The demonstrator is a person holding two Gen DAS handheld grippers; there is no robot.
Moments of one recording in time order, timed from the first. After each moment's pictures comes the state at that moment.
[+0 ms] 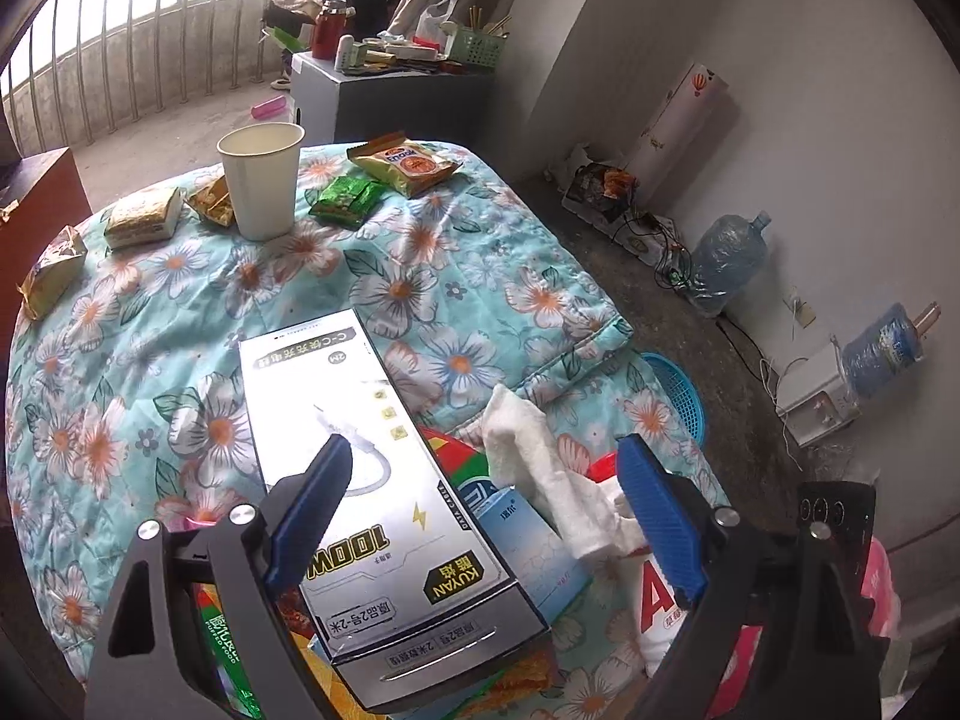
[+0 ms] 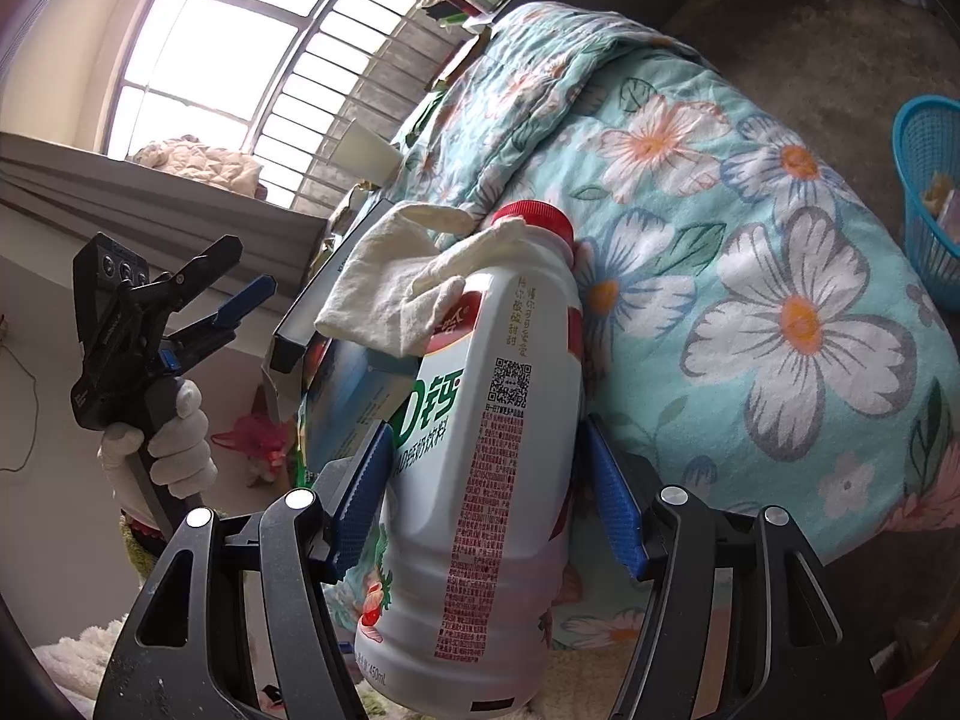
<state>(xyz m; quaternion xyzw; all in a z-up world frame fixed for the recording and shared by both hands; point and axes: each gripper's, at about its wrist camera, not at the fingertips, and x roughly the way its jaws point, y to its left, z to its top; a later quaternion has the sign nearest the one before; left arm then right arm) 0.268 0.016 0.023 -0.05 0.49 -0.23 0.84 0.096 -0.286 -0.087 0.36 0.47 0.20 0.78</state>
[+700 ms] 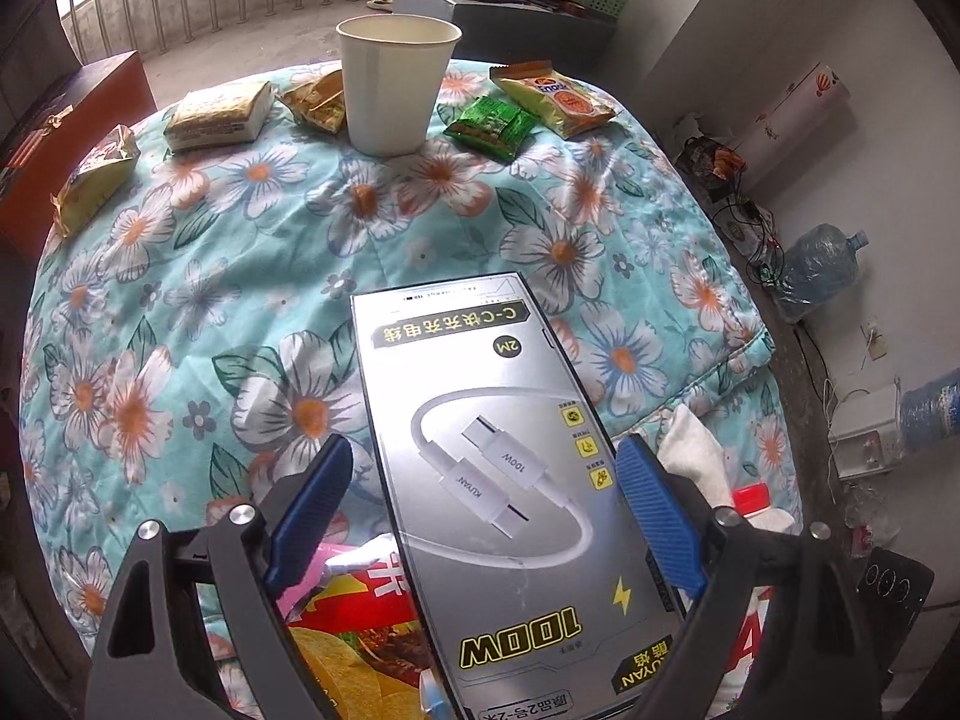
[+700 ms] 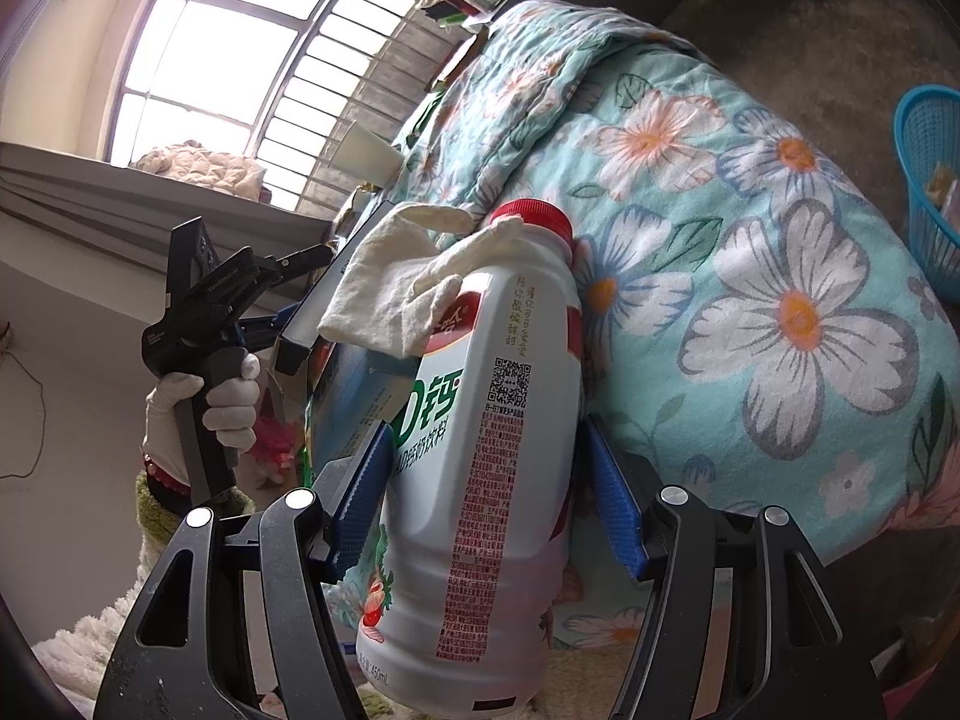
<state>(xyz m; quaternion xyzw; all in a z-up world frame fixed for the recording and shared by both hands) 0.323 0.048 -0.028 -0.06 0.57 -0.13 0.81 0.096 -0.290 -0.094 0.37 0.47 0.21 0.77</state>
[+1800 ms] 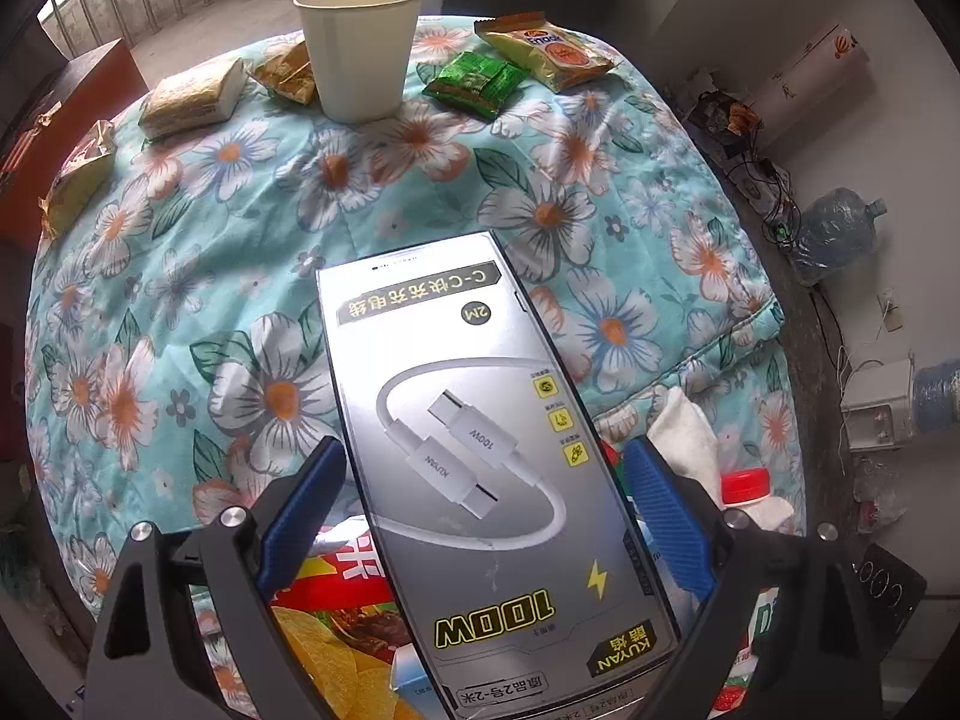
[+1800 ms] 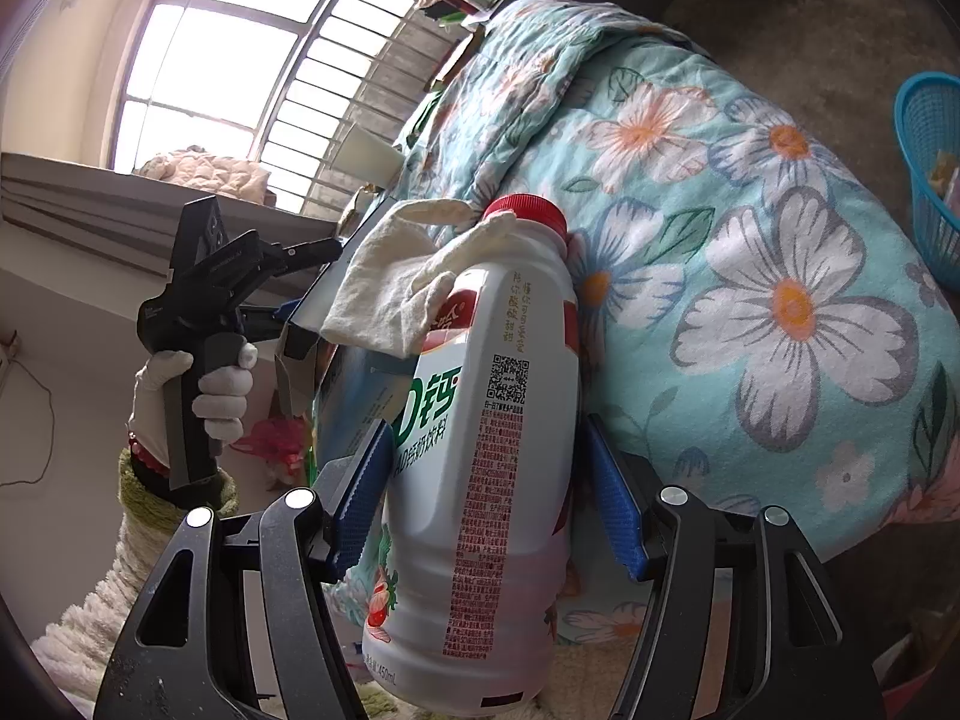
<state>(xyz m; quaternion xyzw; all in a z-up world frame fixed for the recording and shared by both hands) 0.331 0.023 -0.030 -0.03 0.62 -0.12 0.77 0.092 -0.295 -0.098 0.38 0.47 0.22 0.76</state>
